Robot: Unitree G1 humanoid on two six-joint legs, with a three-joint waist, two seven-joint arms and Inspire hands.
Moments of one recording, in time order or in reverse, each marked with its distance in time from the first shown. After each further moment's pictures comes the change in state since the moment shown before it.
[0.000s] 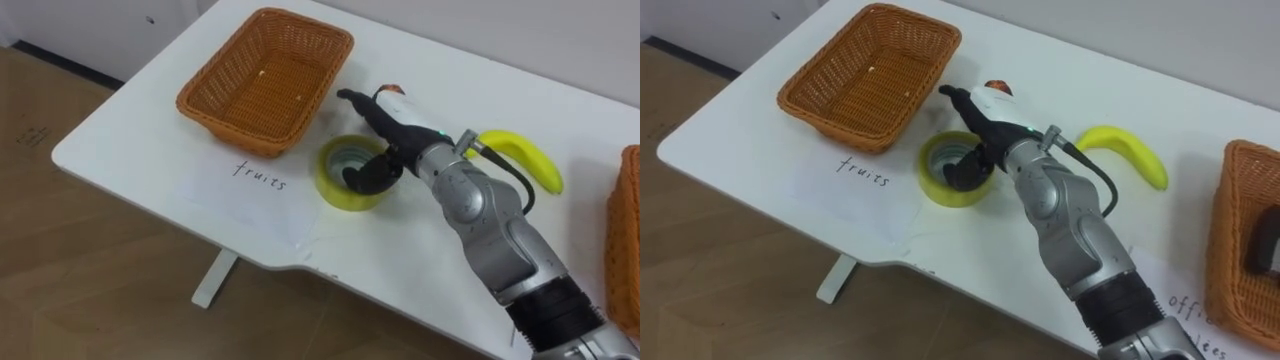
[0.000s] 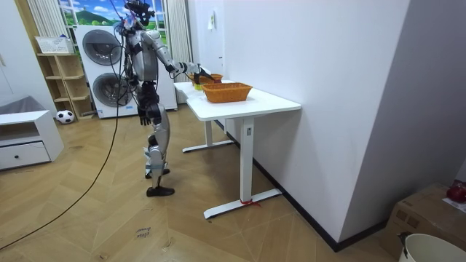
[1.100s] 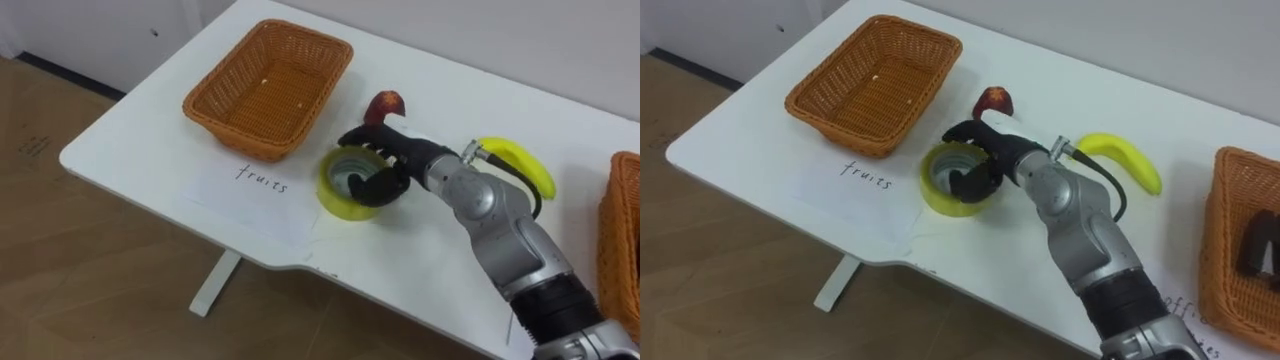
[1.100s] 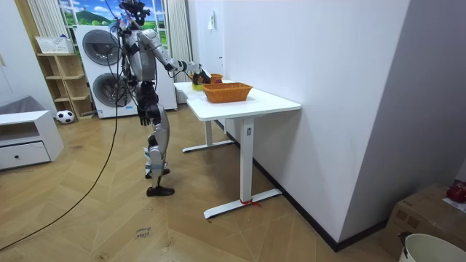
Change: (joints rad) left arm -0.014 0.009 0.010 -0.009 0.001 0.032 -0.023; right arm -0.029 0.005 -0.060 0.110 0.079 0.042 0.170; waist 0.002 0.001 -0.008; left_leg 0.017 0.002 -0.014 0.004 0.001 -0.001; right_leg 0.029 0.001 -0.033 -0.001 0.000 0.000
